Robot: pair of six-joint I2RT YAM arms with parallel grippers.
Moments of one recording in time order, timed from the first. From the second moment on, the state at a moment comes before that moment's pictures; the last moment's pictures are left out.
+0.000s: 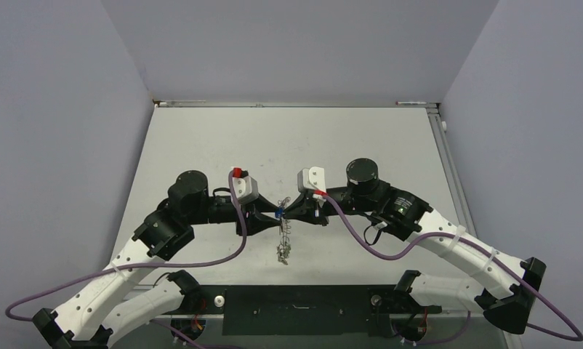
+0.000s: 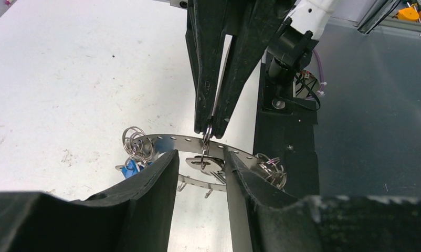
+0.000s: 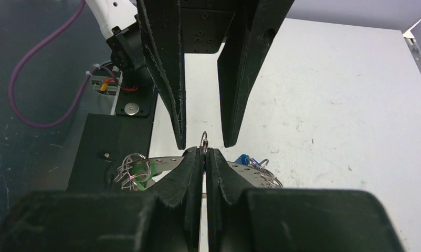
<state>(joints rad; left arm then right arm) -0.71 0.79 0.88 -0.31 0.69 0.05 0.92 1.08 1.07 -0.29 -0.65 -0.29</state>
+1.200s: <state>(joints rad) -0.67 0.78 0.76 0.06 0.64 -0.23 0.93 0.89 0.70 0.35 -0.37 0.02</state>
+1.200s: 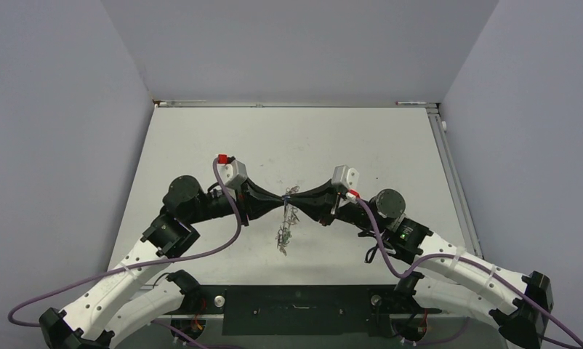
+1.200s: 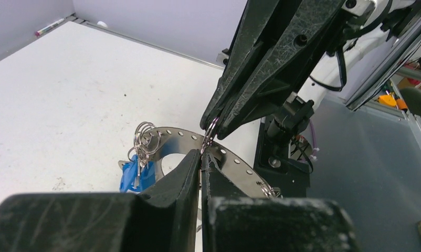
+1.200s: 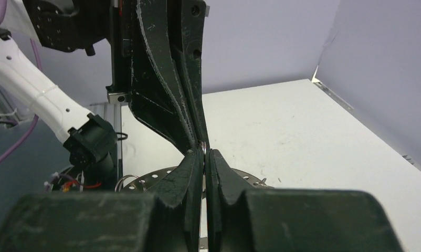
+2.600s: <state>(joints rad) -0.61 0.66 0.76 0.03 0.80 -0.12 0.93 0.91 0.69 0.49 -0.57 0.13</state>
